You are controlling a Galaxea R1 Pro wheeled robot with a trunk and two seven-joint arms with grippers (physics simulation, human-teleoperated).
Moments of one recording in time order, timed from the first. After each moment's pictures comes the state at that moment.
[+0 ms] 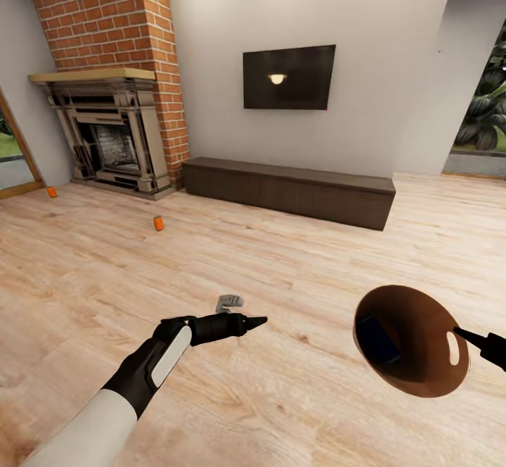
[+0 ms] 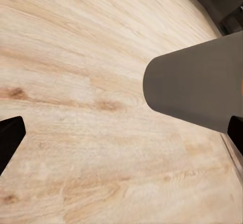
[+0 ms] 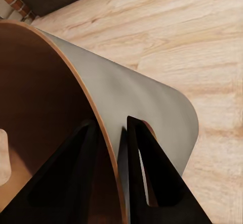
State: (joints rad) left arm -0.65 0.01 -0.37 -0.91 0.57 0.56 -0.55; right arm -0.35 -0.23 -0.93 -1.57 0.25 1.03 1.17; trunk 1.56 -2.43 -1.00
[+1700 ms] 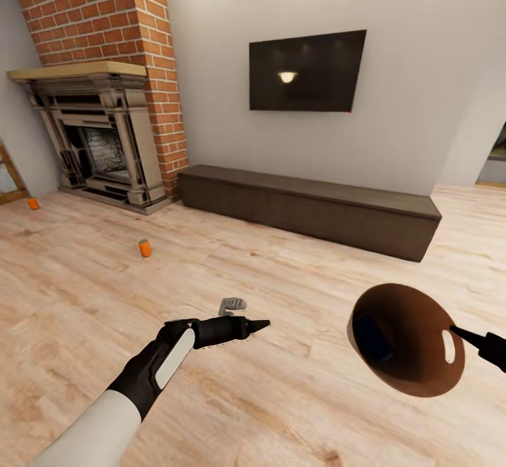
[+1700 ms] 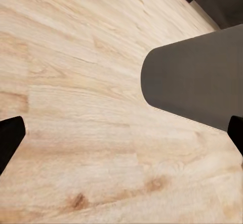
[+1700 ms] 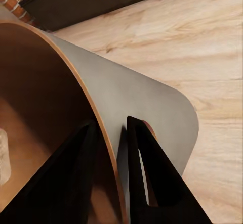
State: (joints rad) left arm -0.65 -0.01 -0.37 -0.88 0.56 0.55 -0.55; right arm -0.35 -0.22 -0.93 -1.57 0.25 1.03 1.22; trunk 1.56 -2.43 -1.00
